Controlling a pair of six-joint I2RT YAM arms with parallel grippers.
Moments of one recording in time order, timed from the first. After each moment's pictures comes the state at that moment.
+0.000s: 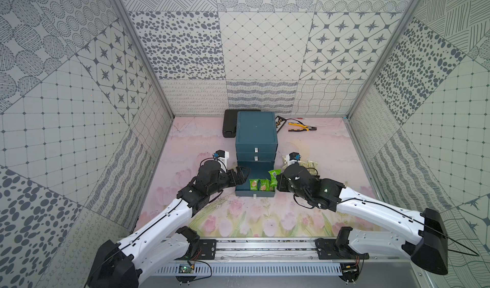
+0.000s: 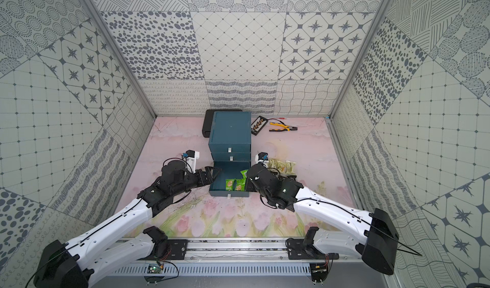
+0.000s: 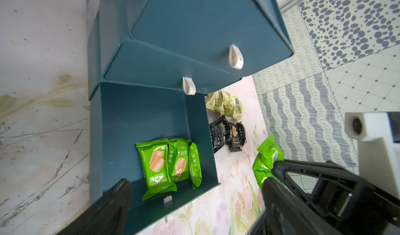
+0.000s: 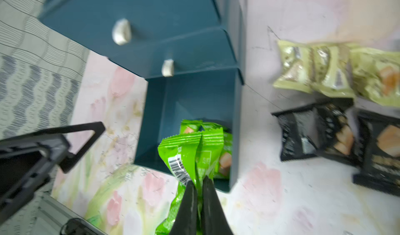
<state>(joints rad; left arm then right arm) -0.52 0.96 0.58 -0.10 0.23 -0.74 0.98 1.12 0.82 -0.49 0.32 0.91</state>
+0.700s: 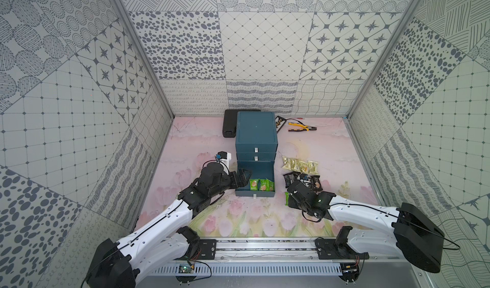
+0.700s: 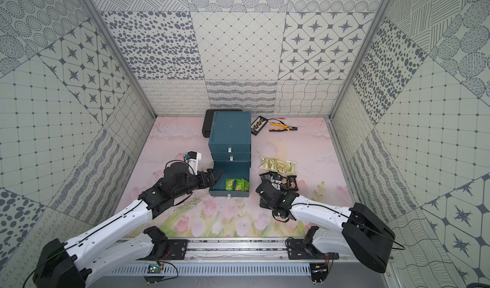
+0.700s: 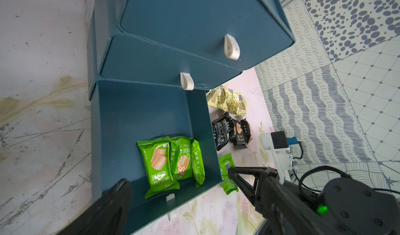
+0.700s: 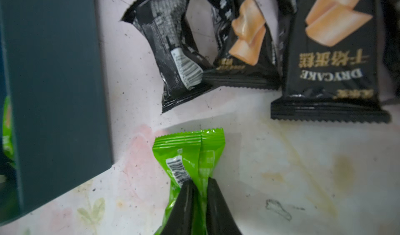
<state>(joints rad) -0.56 0.94 0.58 -0.11 0.17 -0.71 0.89 1.23 0.49 -0.35 0.29 0.99</state>
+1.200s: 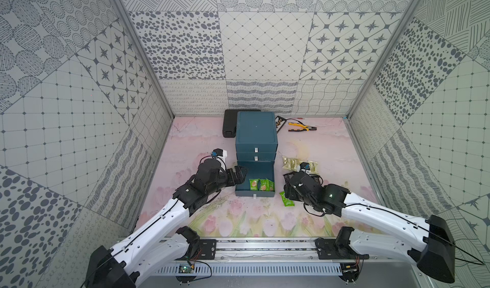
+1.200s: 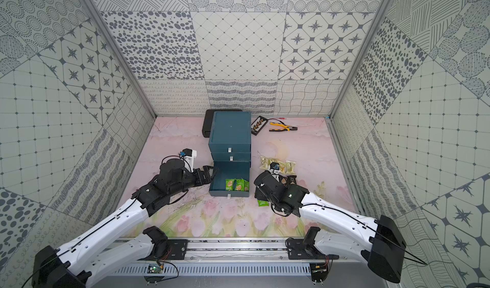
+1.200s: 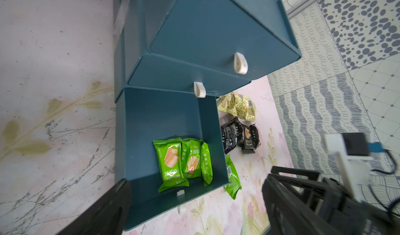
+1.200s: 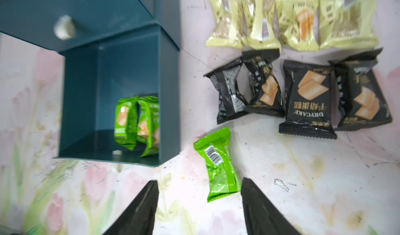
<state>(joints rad) -0.51 0.91 0.66 -0.29 0.13 -0.69 0.97 1.06 0.79 -0.67 0.35 0.96</state>
